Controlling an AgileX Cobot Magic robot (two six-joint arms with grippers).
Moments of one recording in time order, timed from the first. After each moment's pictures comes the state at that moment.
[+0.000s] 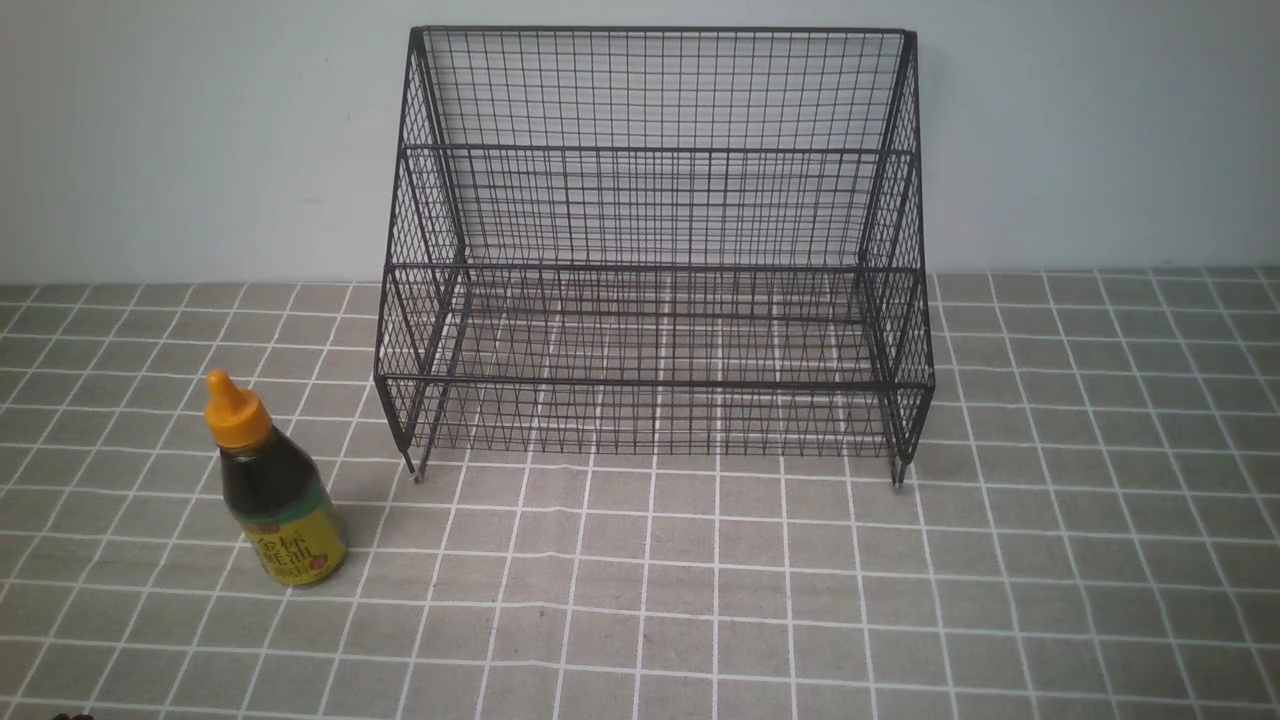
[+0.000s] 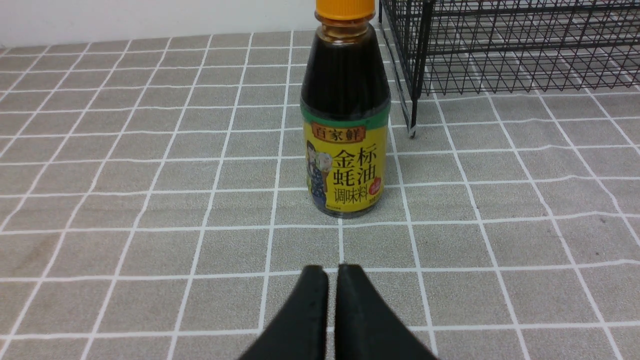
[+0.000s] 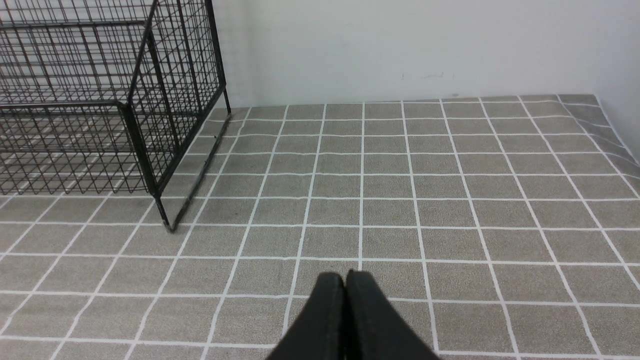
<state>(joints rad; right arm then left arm) 0.01 -0.01 0.02 -0.04 0.38 0.12 -0.07 -0.01 0.02 0.02 0.39 -0.02</state>
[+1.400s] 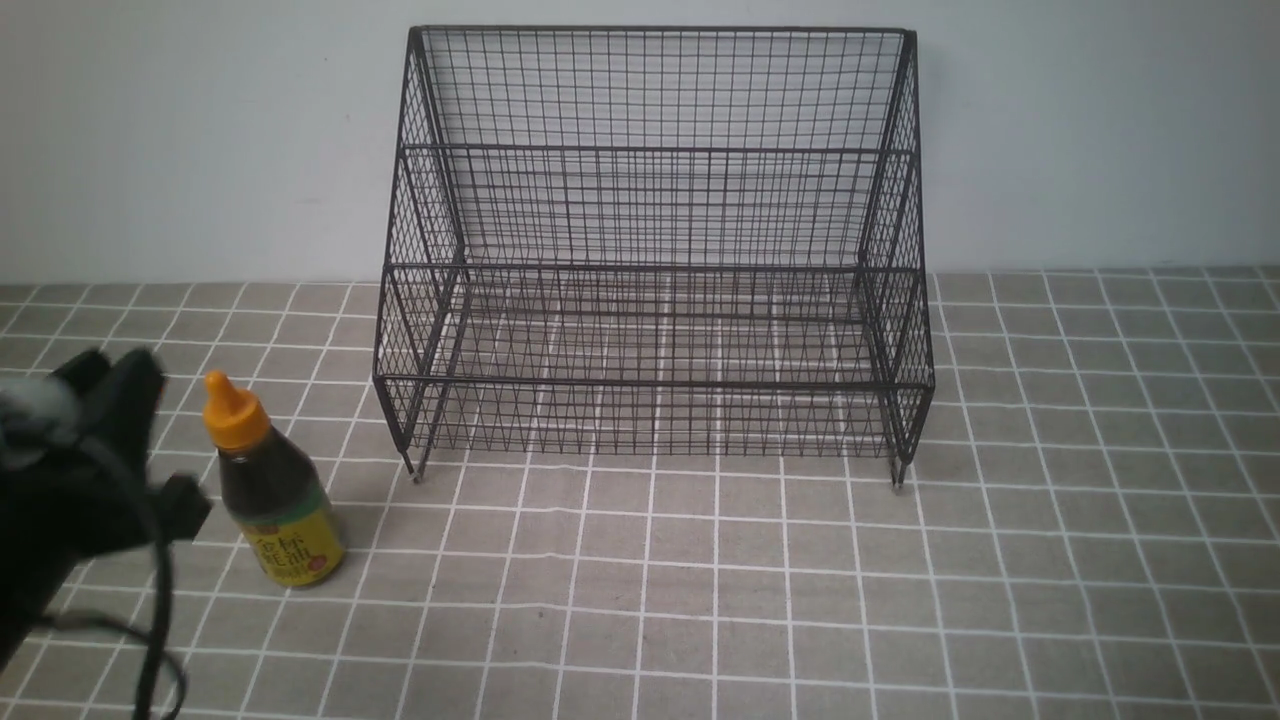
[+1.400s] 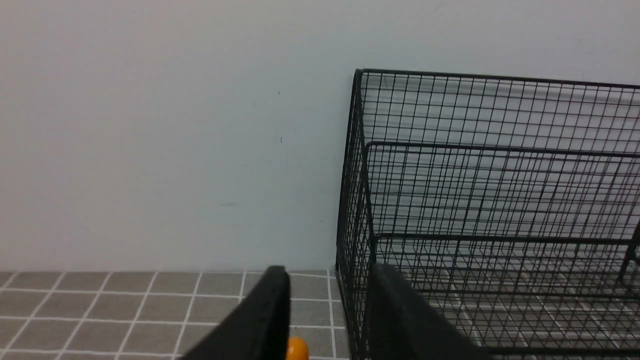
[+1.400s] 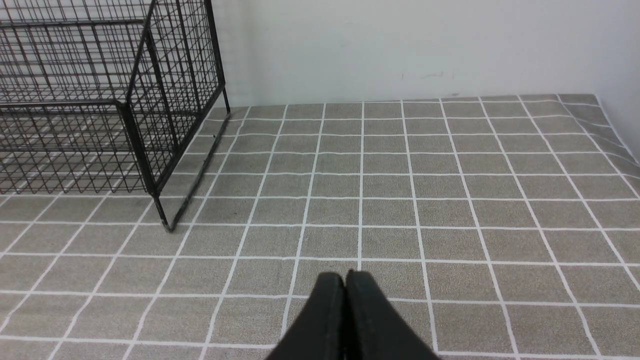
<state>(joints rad) 0.01 -0.01 0.02 -0.04 0.38 0.12 -0.08 0.98 -0.24 0.09 -0.64 -0.20</state>
